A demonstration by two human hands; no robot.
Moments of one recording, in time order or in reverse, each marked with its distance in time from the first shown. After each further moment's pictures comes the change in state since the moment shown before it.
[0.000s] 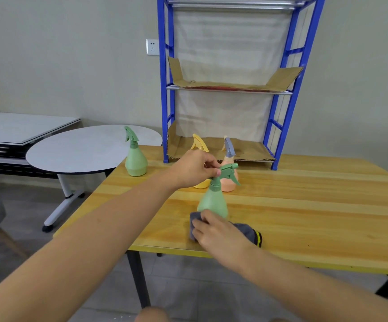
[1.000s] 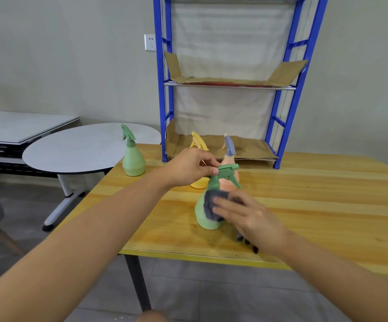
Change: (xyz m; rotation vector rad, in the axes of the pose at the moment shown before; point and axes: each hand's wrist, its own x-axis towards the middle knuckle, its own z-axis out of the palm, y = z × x) left_hand 0.012 -0.020 0.000 -0.059 -0.024 0.020; right_hand -0.044 0.079 -0.026 -0.003 0.372 -0.009
